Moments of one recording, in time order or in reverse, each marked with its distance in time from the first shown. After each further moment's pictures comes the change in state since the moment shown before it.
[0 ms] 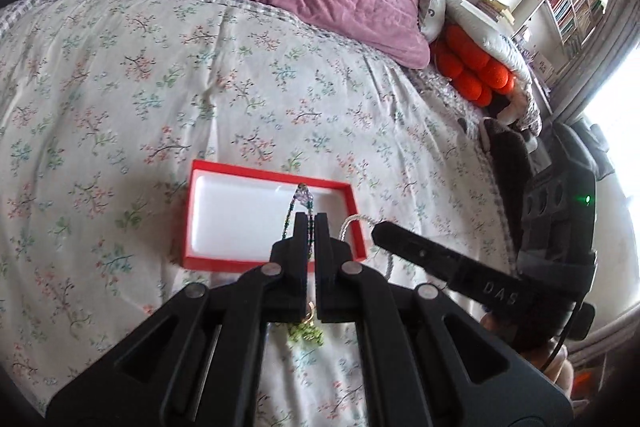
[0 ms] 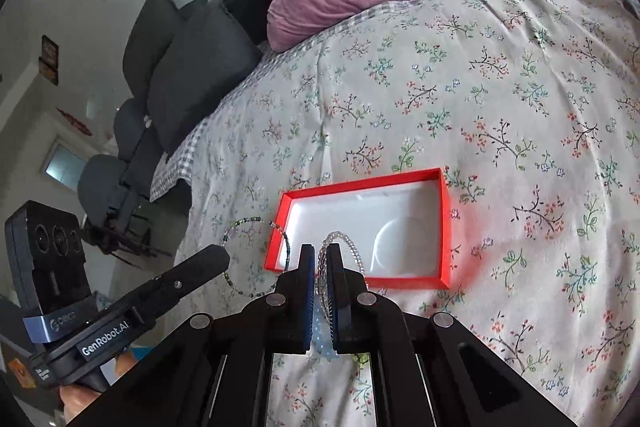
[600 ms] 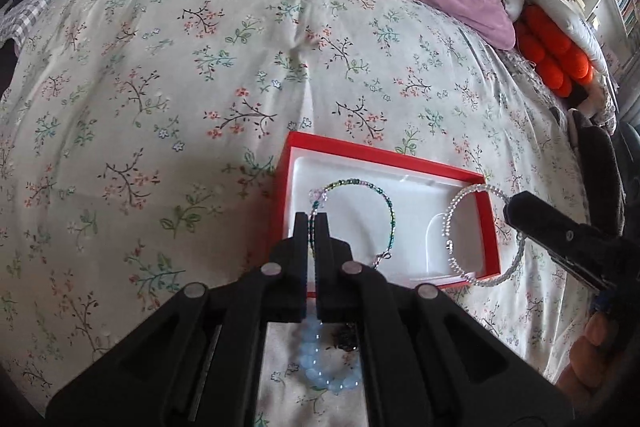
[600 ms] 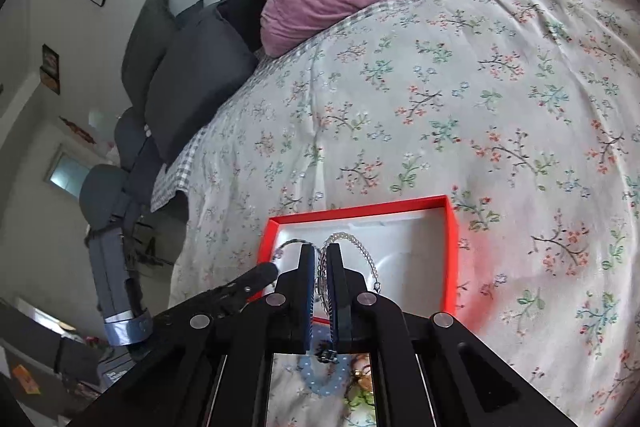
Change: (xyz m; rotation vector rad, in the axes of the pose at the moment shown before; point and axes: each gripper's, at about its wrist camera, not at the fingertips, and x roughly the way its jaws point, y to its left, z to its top) left arm 0.060 0.056 -0.010 -0.025 0.060 0.277; right arm 0.039 -0.016 0.017 0.013 -0.005 0.059
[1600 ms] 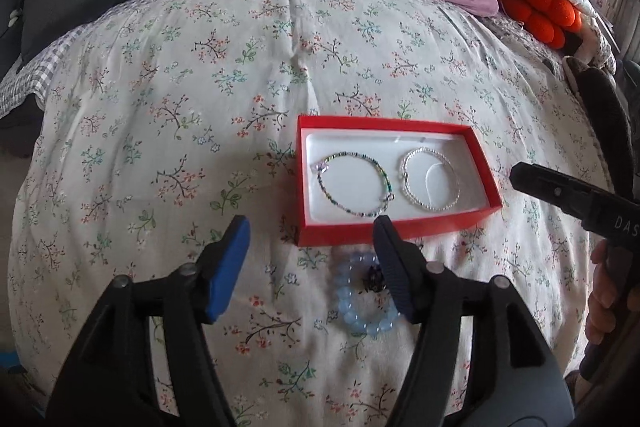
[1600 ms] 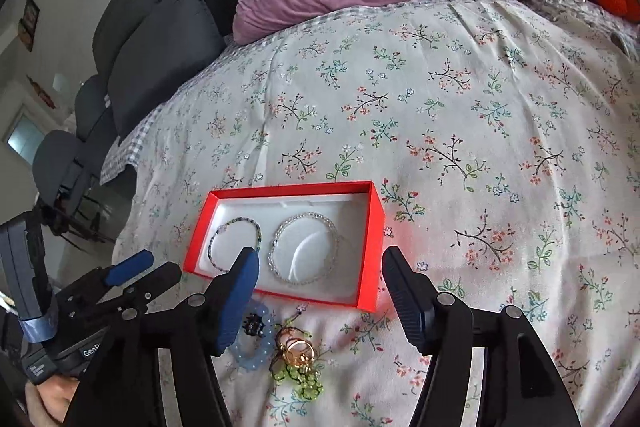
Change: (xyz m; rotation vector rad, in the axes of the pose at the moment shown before) left arm -0.044 -0.010 -0.026 0.181 -0.013 0.106; right arm -0.026 -0.007 -0.019 -0.128 0.006 -0.262
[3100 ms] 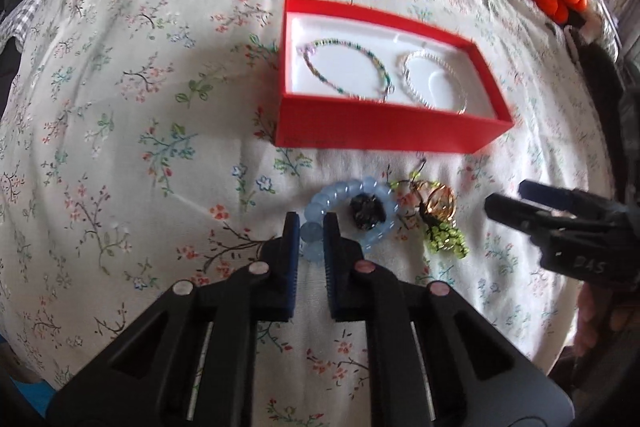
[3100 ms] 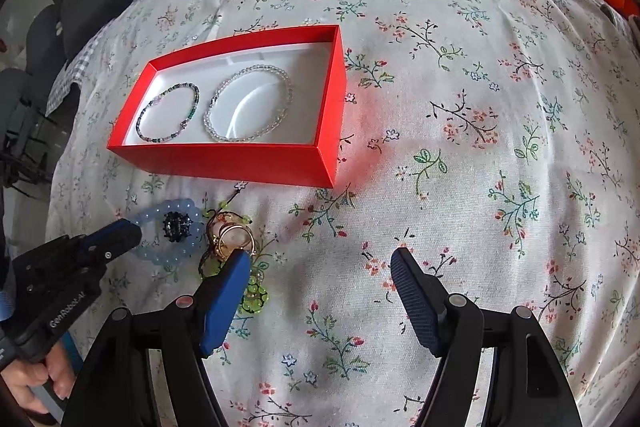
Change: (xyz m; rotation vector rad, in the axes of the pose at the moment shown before) left arm 0.012 0.001 -0.050 -0.054 0.155 -0.072; right arm 0.038 -0.001 -0.058 -0.045 0.268 -0.198
